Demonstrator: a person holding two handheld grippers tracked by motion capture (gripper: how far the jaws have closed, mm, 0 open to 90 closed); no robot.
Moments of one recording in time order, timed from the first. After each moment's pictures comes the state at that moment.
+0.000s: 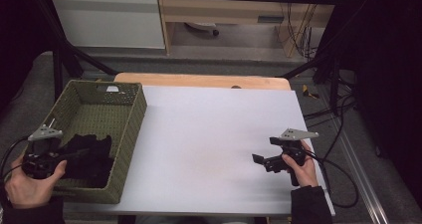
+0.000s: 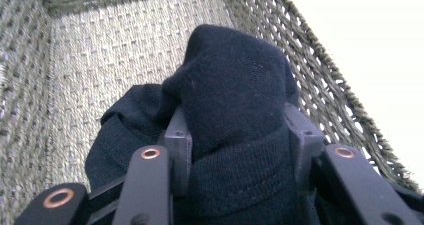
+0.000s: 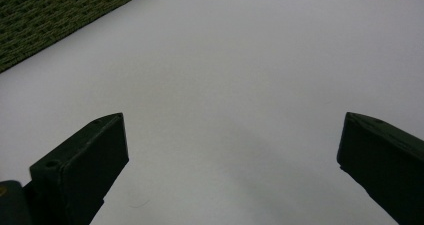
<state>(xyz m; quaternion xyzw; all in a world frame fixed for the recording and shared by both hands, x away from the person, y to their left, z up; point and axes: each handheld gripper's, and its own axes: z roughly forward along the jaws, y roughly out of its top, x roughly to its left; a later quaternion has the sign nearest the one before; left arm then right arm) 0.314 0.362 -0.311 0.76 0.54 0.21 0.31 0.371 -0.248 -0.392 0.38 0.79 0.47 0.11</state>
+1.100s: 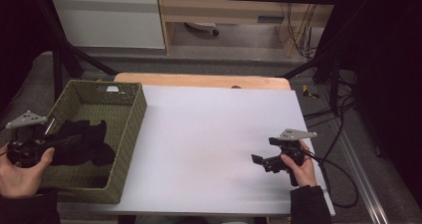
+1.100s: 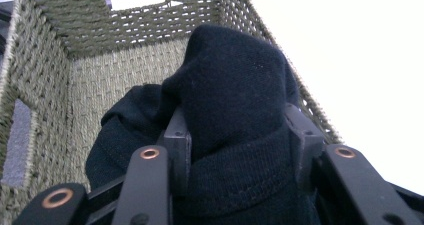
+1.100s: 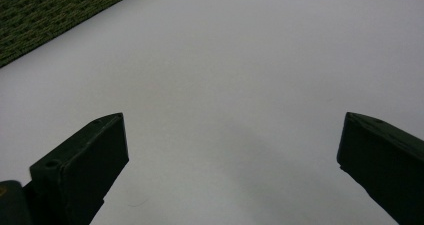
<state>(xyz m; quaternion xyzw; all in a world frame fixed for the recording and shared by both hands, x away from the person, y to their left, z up) 0.326 0.377 -0.281 0.74 0.52 0.22 0.36 0.372 -0.246 -0.394 0.38 0.79 0.46 0.11</state>
